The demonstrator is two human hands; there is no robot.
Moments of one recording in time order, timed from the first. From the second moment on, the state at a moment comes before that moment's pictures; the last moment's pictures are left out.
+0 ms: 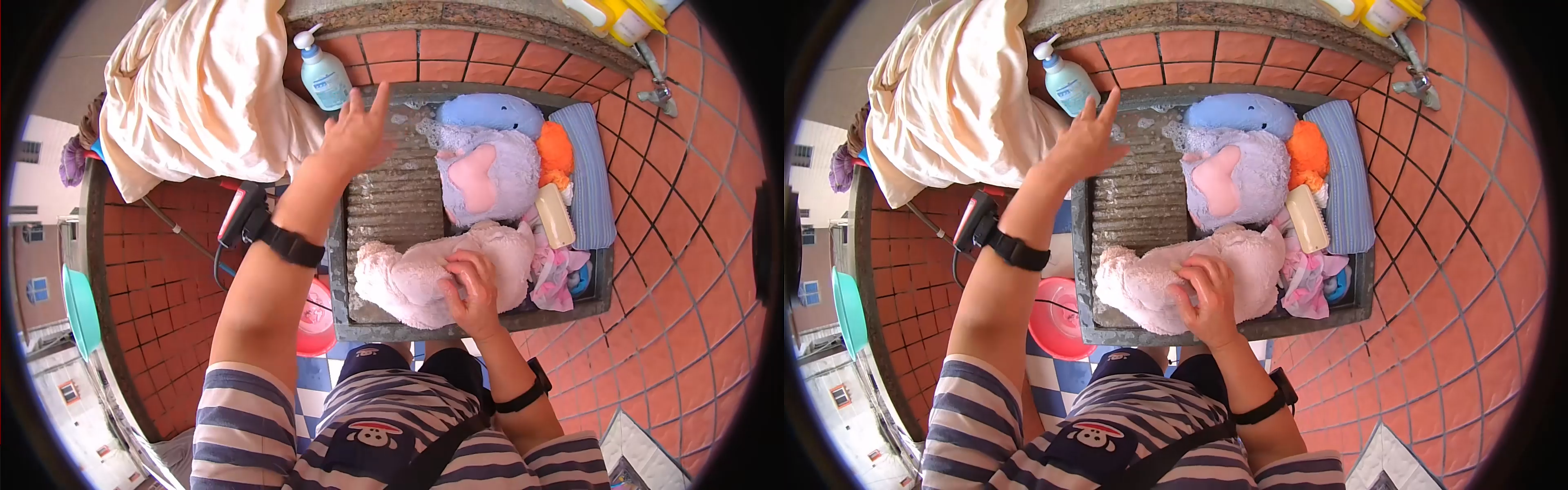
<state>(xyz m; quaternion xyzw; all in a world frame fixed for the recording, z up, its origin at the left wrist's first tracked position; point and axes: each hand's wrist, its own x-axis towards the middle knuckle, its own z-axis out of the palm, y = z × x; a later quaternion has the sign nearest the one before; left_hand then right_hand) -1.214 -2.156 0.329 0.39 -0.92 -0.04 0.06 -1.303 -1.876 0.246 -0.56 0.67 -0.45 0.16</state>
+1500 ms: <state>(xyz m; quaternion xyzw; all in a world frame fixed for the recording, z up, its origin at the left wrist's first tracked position) -1.126 -1.925 0.190 0.45 -0.79 -0.26 0.32 -1.253 -1.869 0.206 -0.65 0.69 -0.29 0.09</state>
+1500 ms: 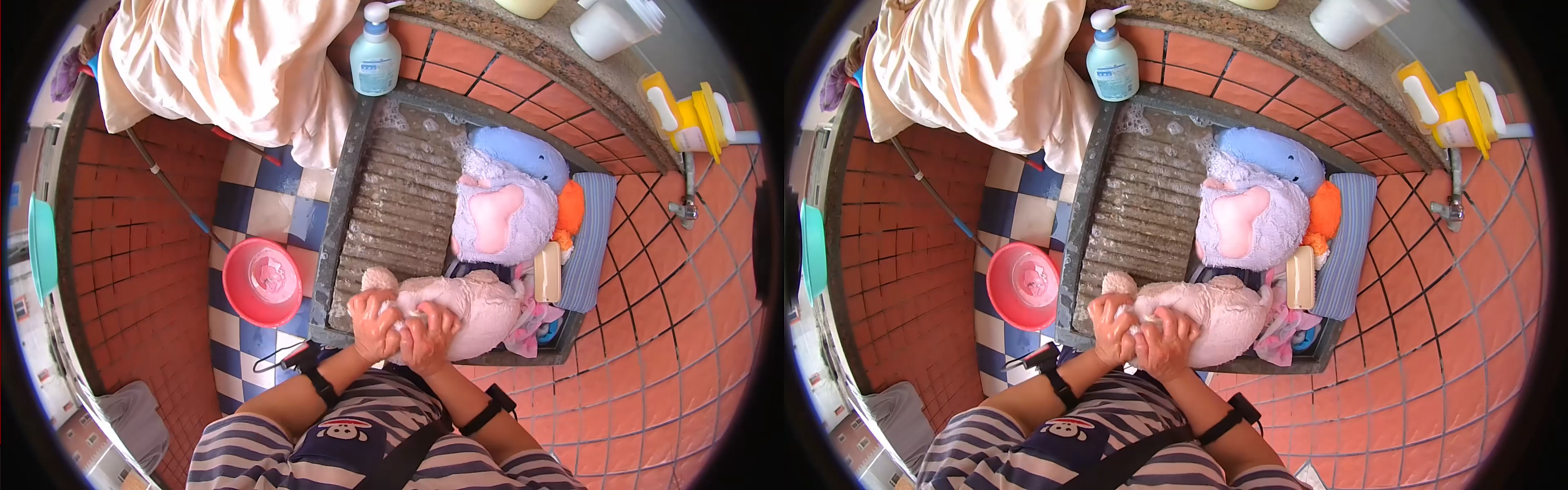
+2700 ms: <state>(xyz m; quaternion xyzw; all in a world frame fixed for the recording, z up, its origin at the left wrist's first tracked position) -1.200 -2.109 0.166 0.59 -0.75 -0.16 0.25 -1.299 -2.073 0.171 -0.58 0.76 -0.27 0.08</state>
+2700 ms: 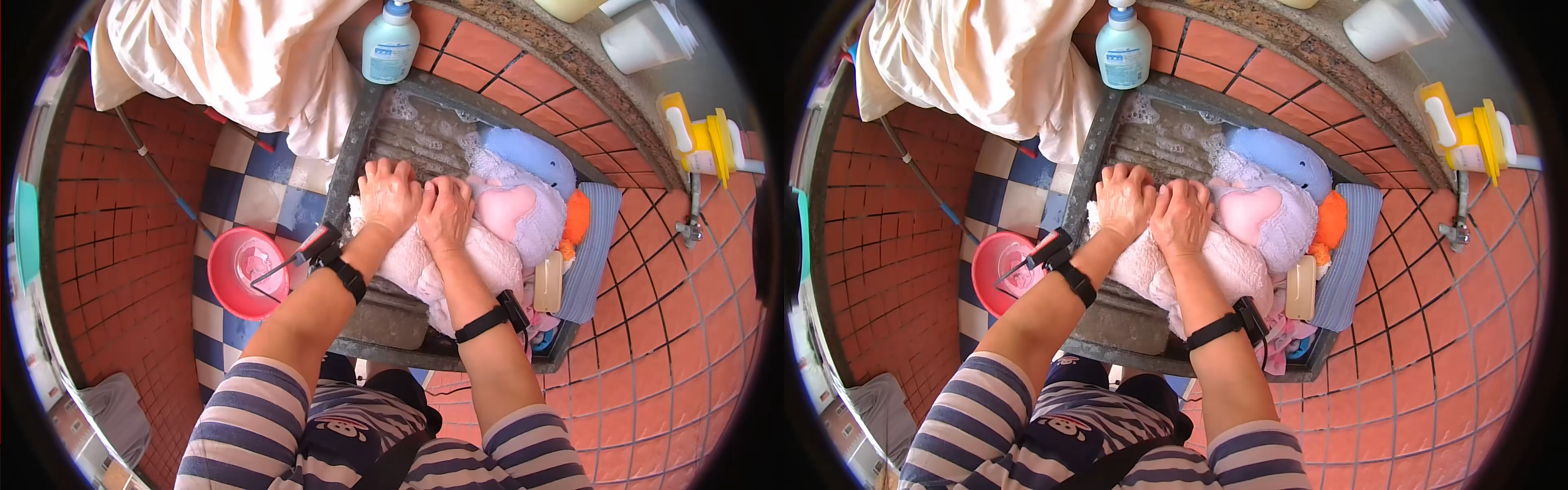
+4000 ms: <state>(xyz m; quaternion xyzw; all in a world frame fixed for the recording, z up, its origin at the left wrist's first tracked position) -1.148 -2.060 0.360 0.35 -0.61 -0.59 0.41 -1.324 -1.915 0.327 -0.43 0.68 -0.59 0.12</state>
